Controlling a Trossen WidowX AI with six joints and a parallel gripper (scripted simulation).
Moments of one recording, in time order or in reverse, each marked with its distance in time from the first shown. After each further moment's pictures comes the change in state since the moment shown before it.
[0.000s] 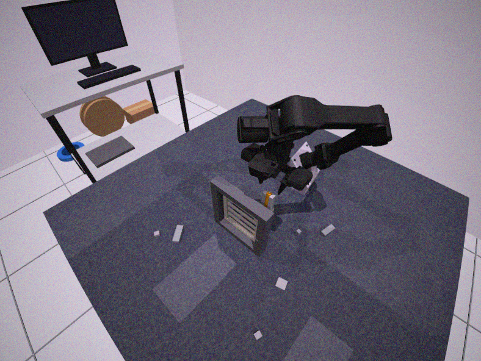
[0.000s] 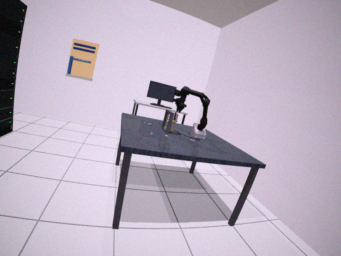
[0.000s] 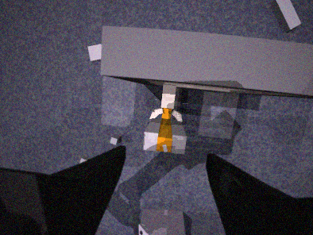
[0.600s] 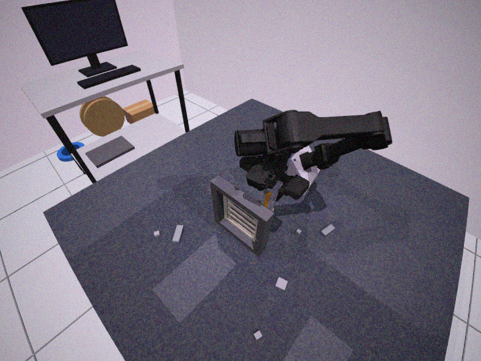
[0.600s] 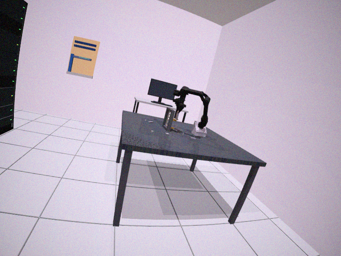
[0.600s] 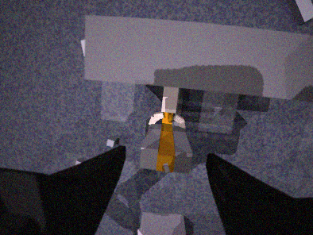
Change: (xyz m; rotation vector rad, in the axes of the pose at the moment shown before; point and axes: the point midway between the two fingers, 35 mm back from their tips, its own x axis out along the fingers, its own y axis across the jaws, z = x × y) arm 0.025 0.002 0.003 -0.003 0.038 -0.002
